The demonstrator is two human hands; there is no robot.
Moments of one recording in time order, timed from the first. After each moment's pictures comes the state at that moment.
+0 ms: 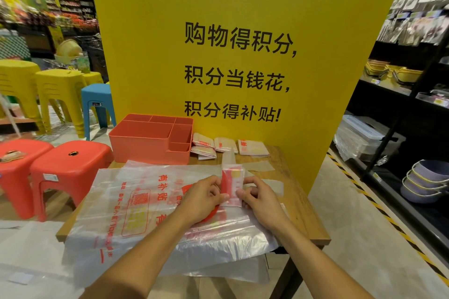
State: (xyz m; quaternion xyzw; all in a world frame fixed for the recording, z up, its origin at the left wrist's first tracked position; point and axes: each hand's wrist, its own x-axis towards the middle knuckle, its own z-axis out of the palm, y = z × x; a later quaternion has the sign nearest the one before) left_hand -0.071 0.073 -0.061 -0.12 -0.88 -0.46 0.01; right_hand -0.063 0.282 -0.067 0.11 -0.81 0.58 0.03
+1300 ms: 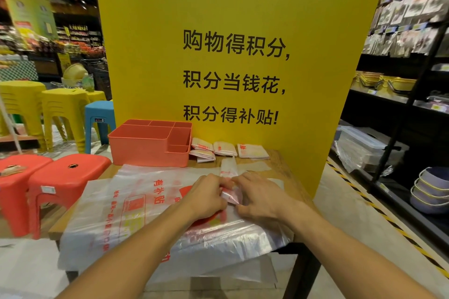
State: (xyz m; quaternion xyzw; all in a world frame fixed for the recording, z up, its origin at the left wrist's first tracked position) left_hand -0.061 0.089 -0.042 -0.18 -0.93 -0.30 0.06; right_hand -0.079 0.291 -0.041 0.29 -0.95 0.05 0.05
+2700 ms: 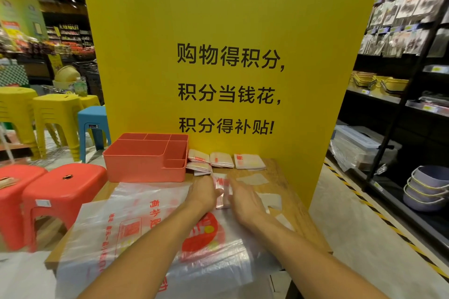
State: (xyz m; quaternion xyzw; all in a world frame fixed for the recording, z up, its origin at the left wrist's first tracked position) left_hand -0.140 0.094 -0.050 -0.03 -0.96 -0.28 0.06; right_hand -0.102 0.241 -0.044 0.05 -0.95 0.31 0.05
